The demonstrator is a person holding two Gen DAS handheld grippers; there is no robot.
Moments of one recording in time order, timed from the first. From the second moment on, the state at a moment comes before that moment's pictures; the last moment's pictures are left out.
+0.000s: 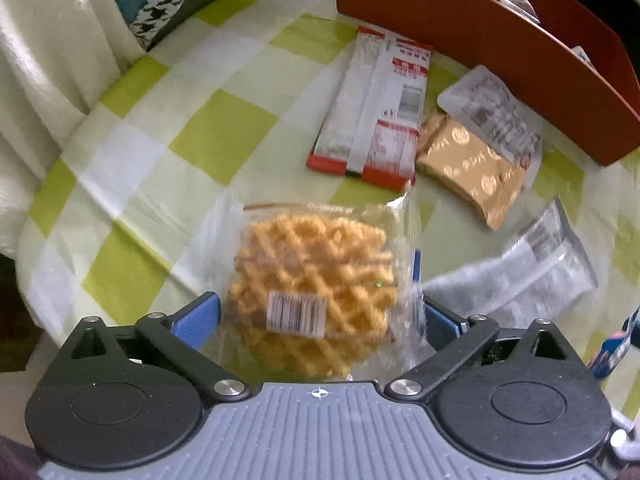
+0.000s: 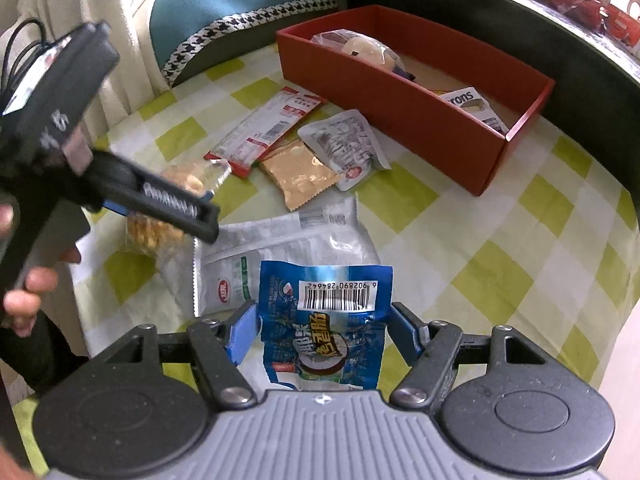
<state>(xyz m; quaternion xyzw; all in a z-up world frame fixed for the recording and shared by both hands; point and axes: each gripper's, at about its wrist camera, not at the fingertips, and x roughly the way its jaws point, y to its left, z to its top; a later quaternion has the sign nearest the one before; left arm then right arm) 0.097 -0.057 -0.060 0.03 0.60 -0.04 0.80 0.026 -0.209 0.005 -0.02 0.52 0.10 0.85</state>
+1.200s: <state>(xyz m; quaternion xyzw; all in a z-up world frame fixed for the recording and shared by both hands) 0.117 -0.052 0.007 -0.06 0.54 -0.11 0.83 0.050 -0.226 0.044 0.02 0.46 0.06 0.89</state>
